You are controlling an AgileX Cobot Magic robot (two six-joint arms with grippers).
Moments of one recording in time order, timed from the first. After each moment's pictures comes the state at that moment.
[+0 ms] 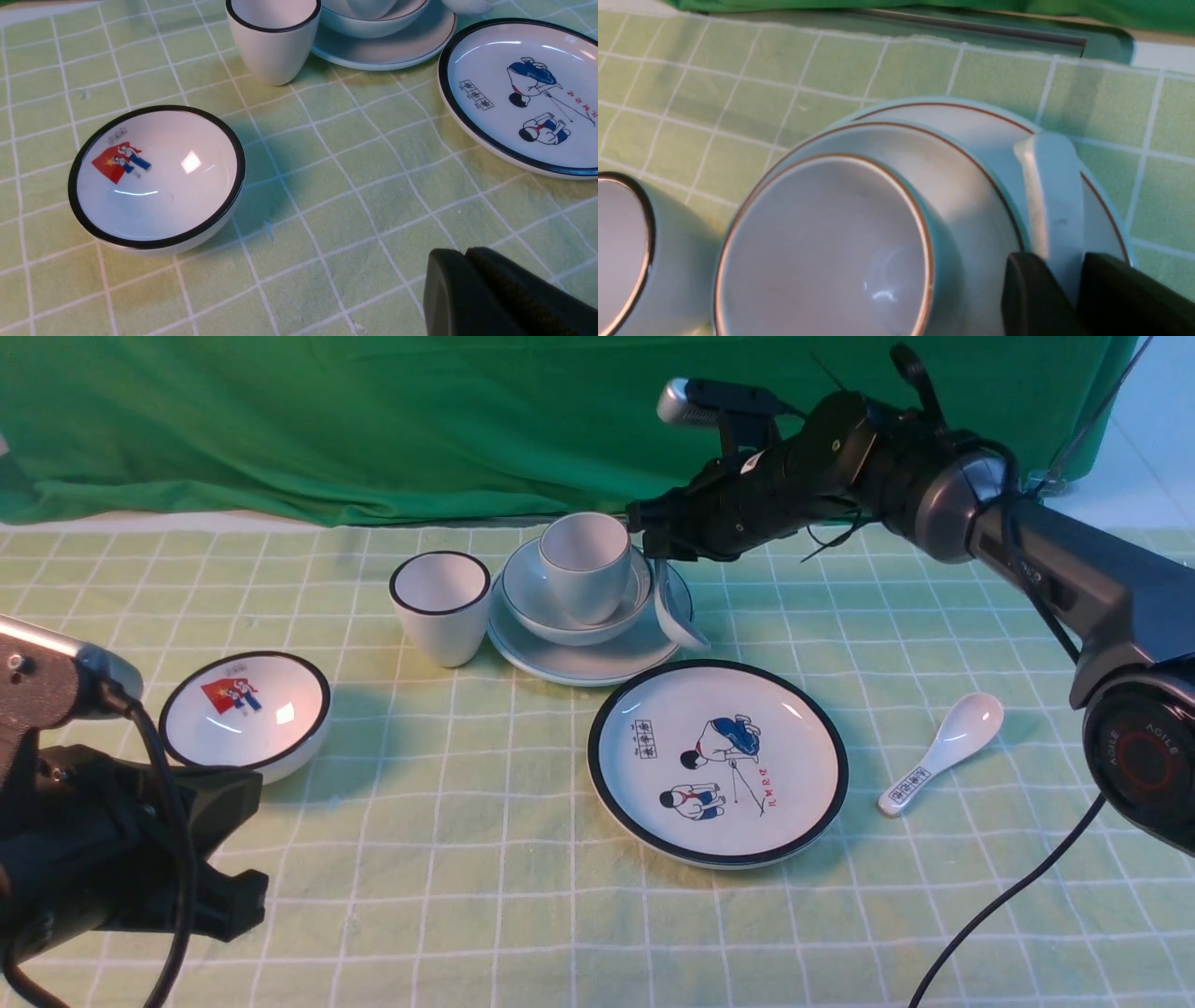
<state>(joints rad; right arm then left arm) 0.36 2.42 -2.17 0.54 0.73 -0.19 -0.28 0.78 -0.52 -0.07 0.35 0.12</state>
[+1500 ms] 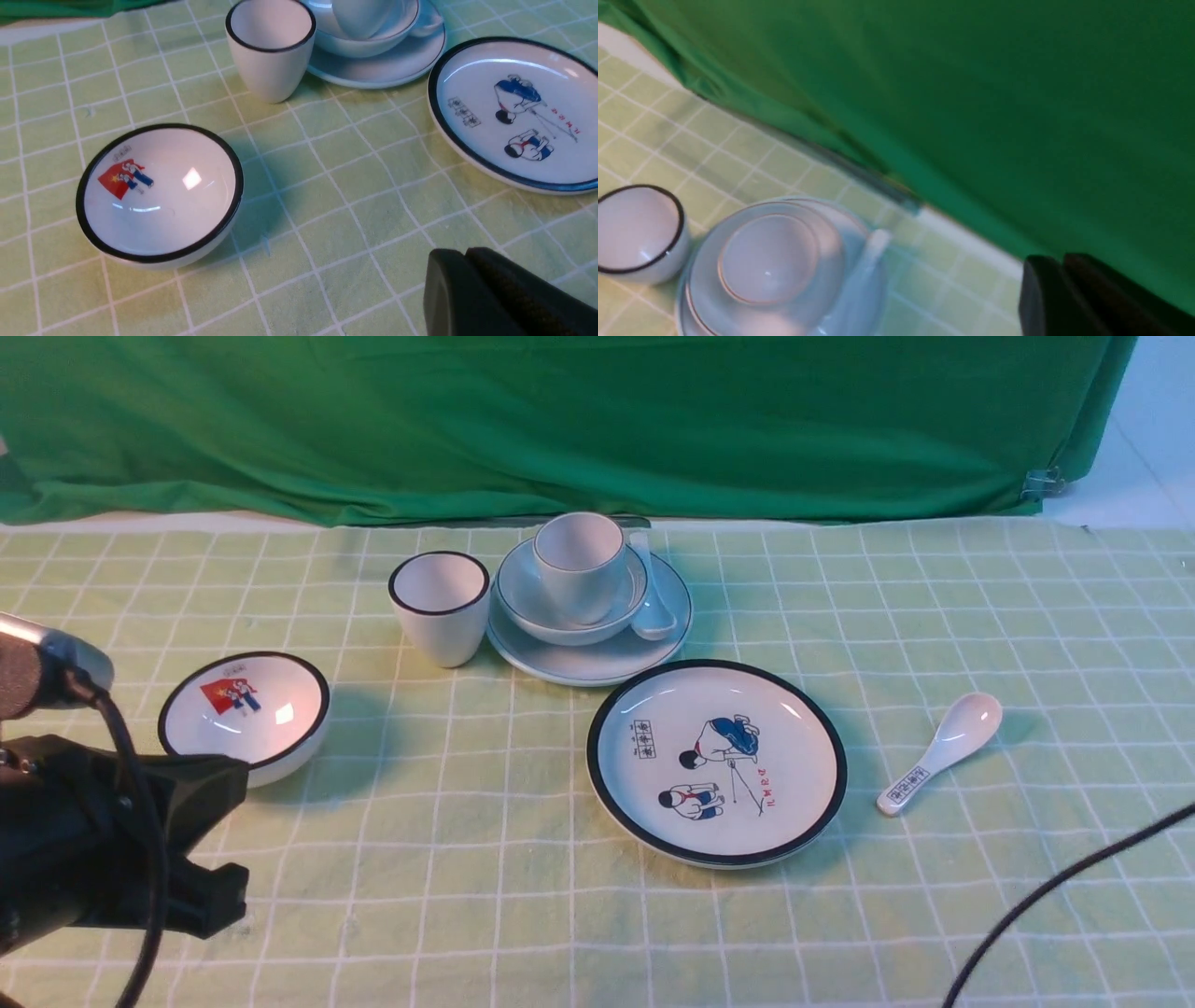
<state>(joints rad) 0.34 1.92 -2.17 0.17 0.96 -0.34 -0.28 0.71 -0.55 -0.07 0.39 0.12</state>
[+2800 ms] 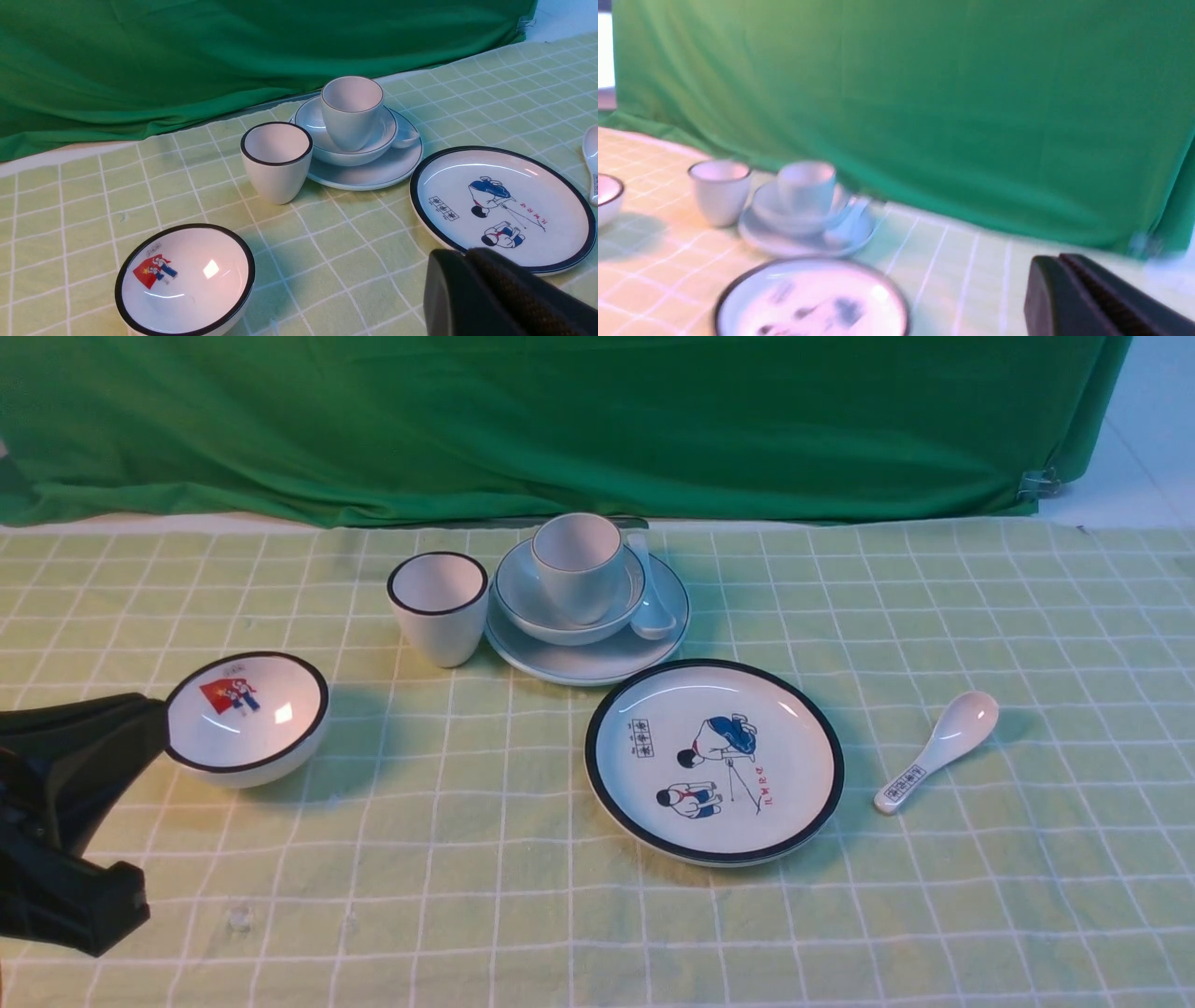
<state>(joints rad) 0.34 0.32 -0.14 0.13 -0.01 -0.08 -0.28 0.54 -0.55 -0.05 0.37 0.12</state>
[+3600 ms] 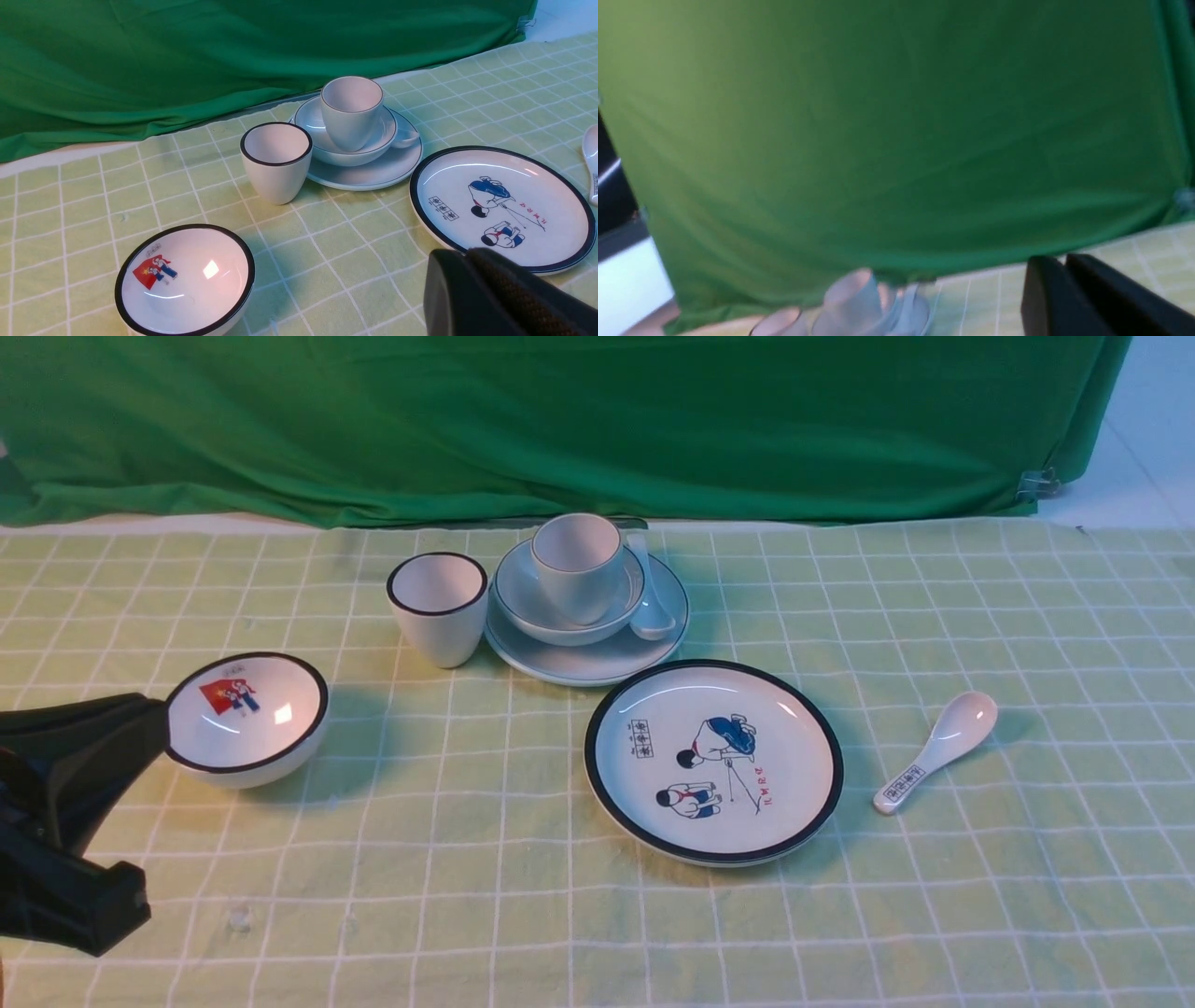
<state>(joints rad) 0.25 0.14 0.01 0.17 -0.21 0.25 -0.28 0.54 -0.55 -0.05 0.37 0.12</state>
